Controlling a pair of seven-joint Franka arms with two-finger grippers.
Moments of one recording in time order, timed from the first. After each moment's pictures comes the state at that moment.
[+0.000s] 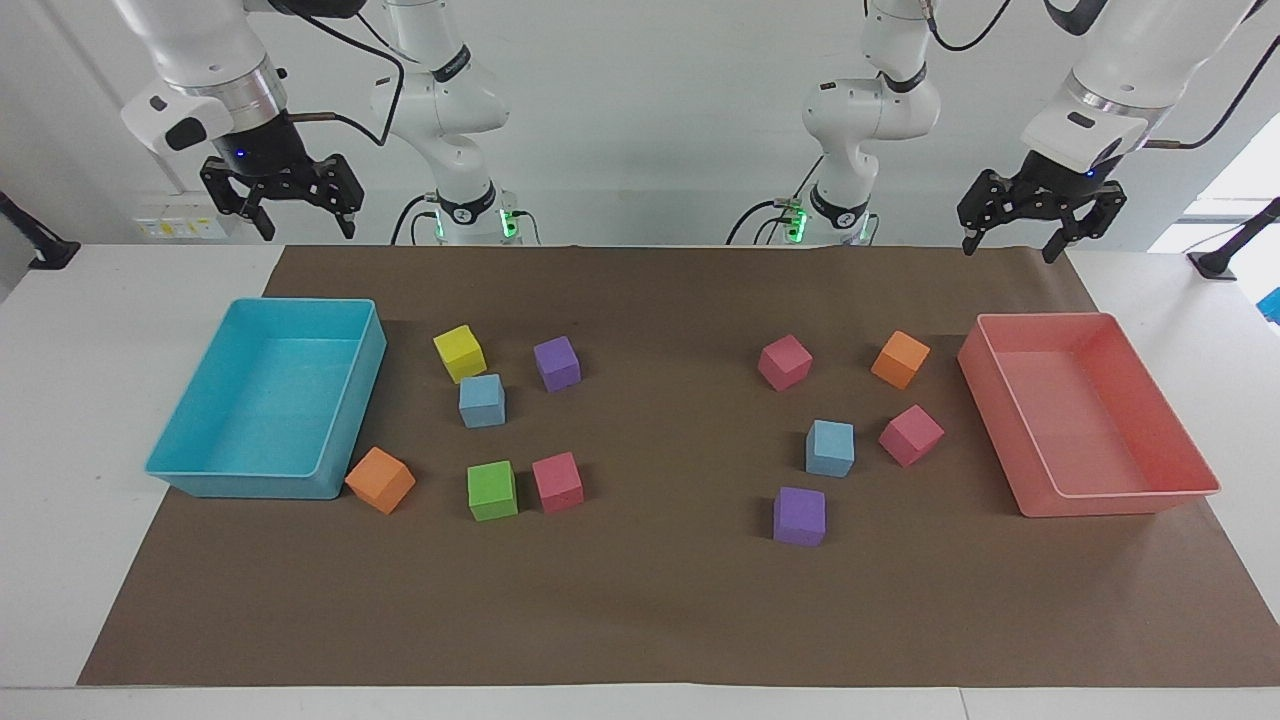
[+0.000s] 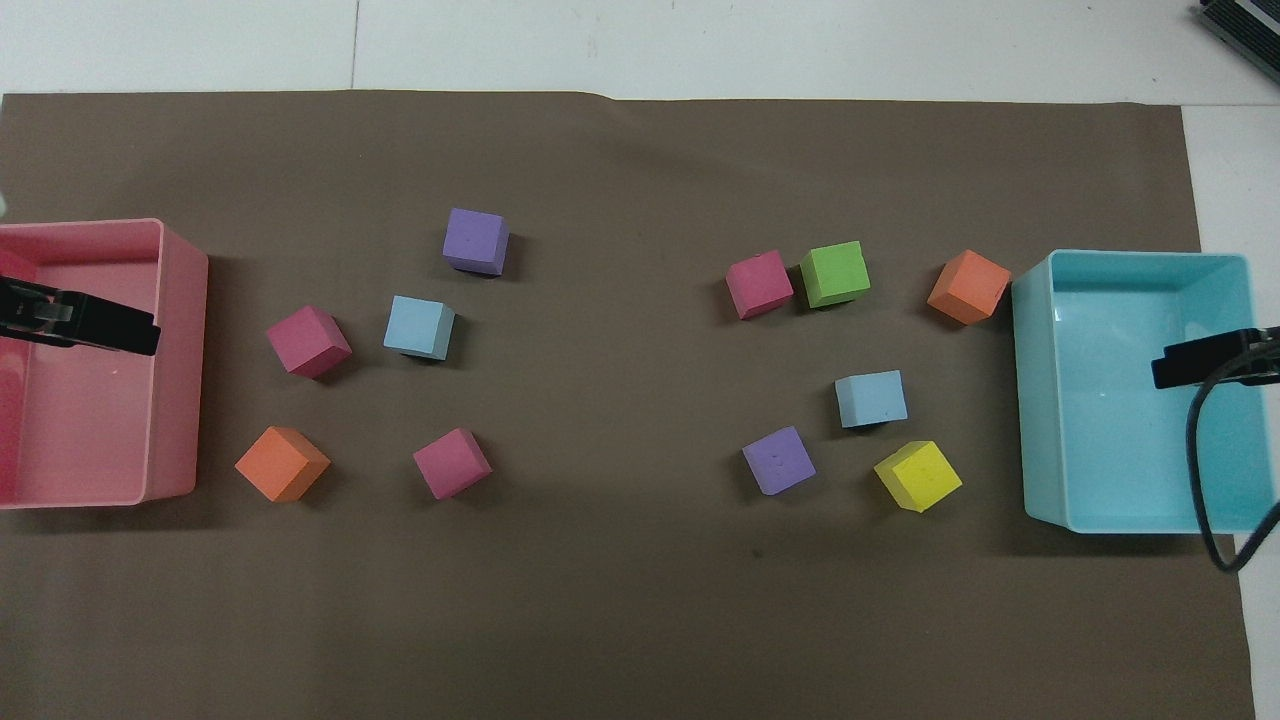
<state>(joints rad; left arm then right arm) -0.05 -0.02 -0.04 -1.50 -0.01 1.49 0.10 0.07 -0.08 -0.11 -1.59 -0.03 1.49 -0.08</state>
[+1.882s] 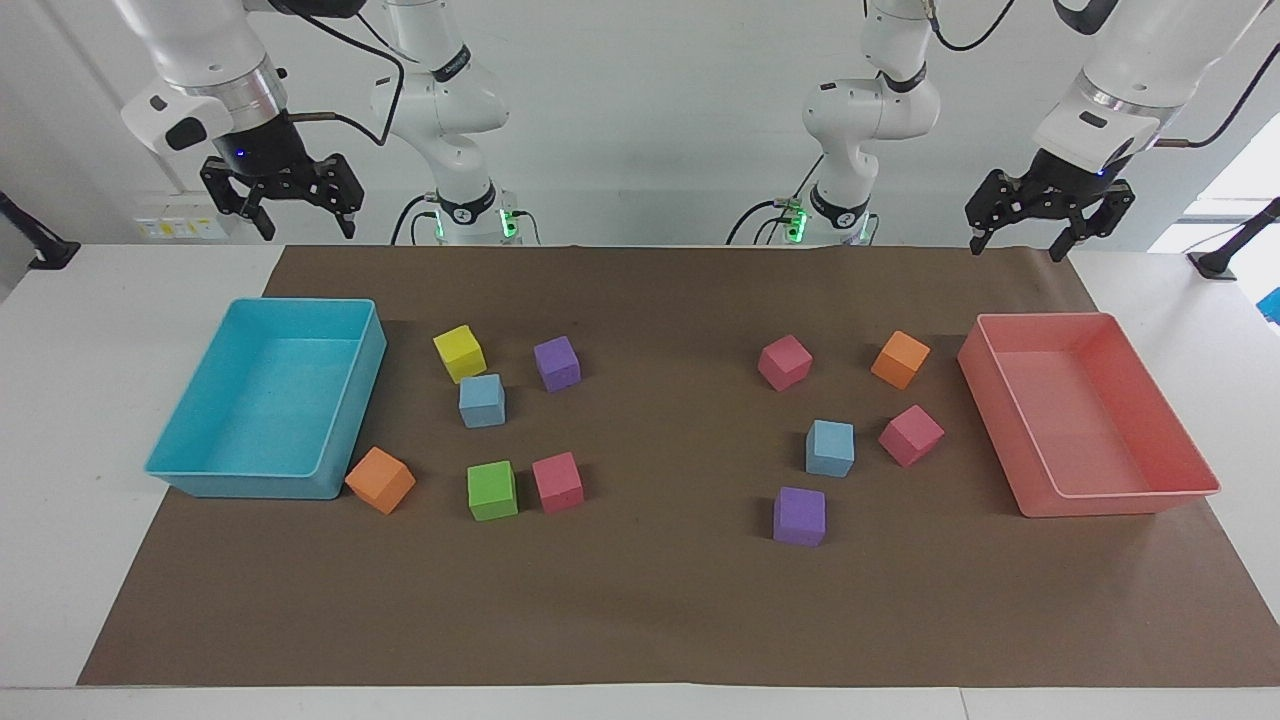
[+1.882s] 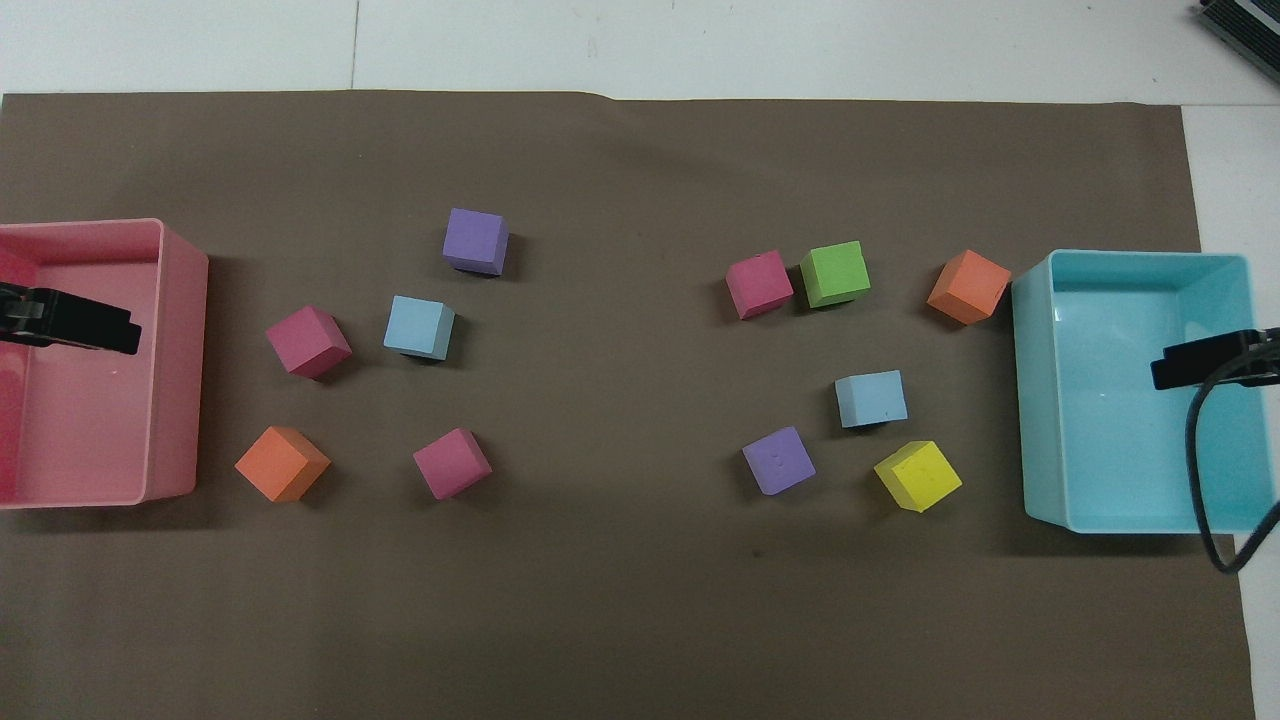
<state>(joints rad) -0.04 -0.02 -0.04 -1.50 -0.01 1.49 0.10 0.07 -0.08 -0.11 -1.59 -0.03 1.49 -0.08</state>
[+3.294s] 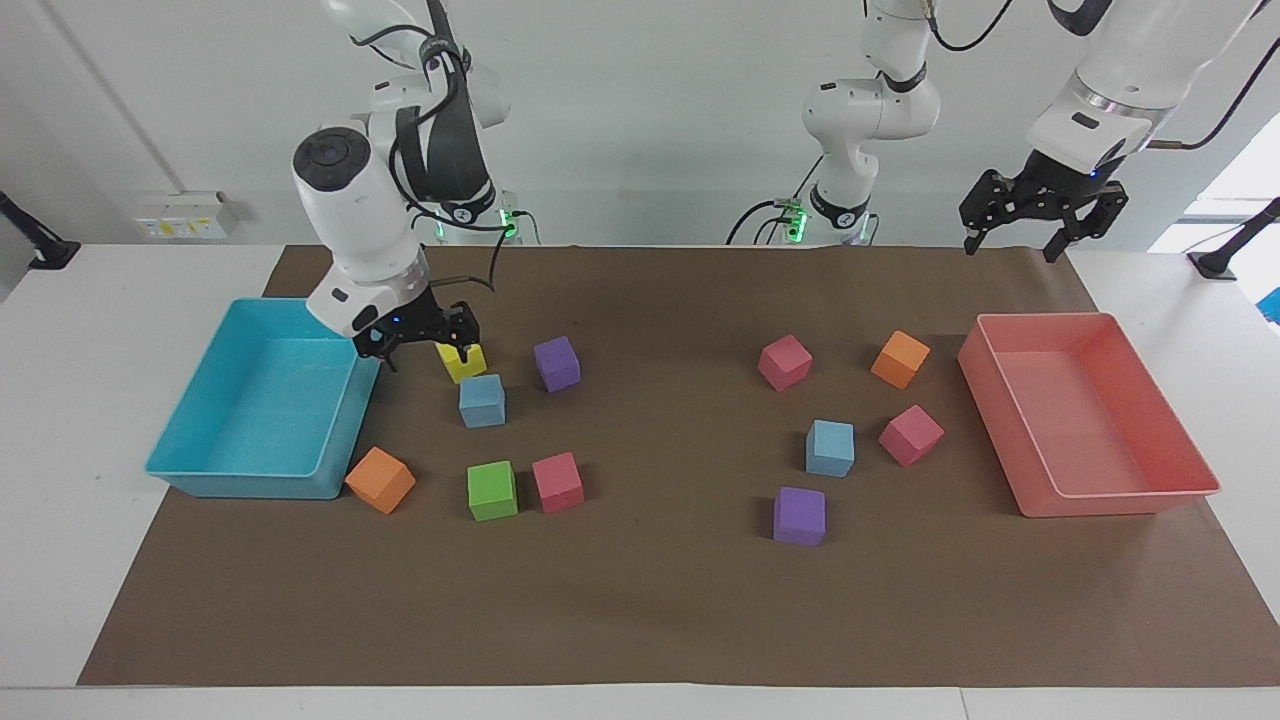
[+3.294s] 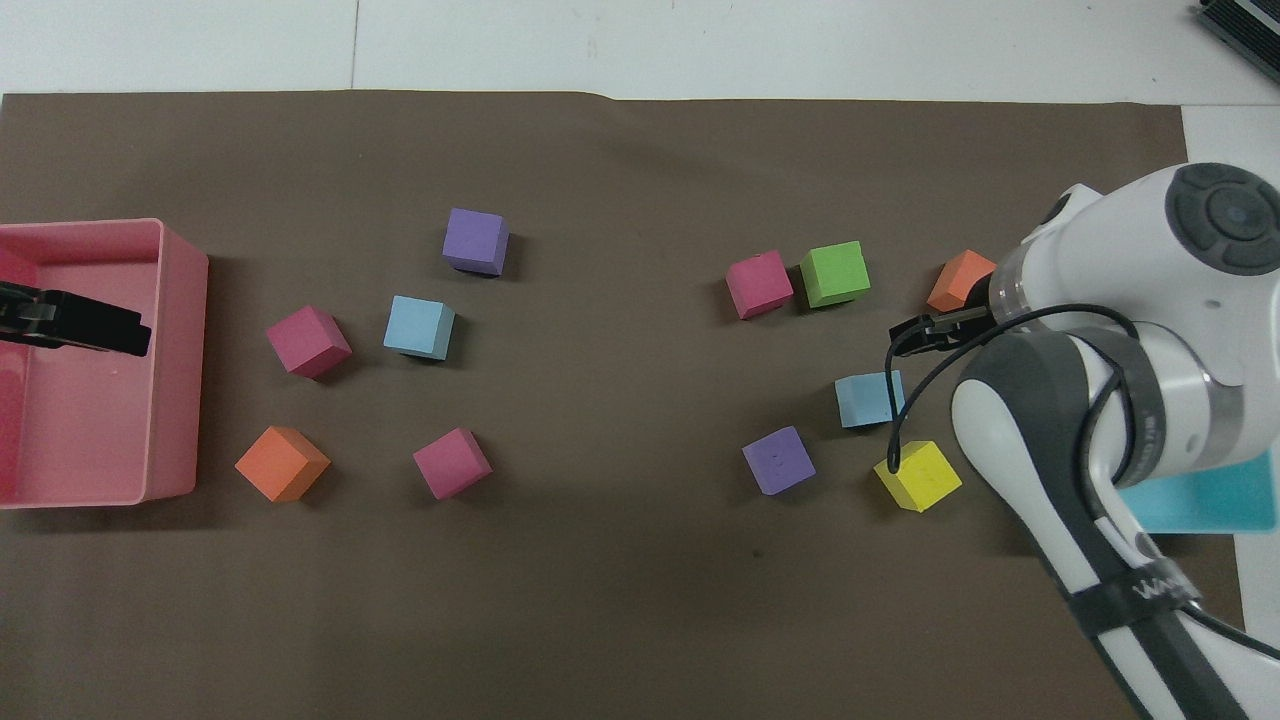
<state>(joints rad) -0.04 -0.02 -0.05 -1.50 -0.01 1.49 0.10 0.24 0.11 -0.10 -1.89 0.01 2.00 -0.02</state>
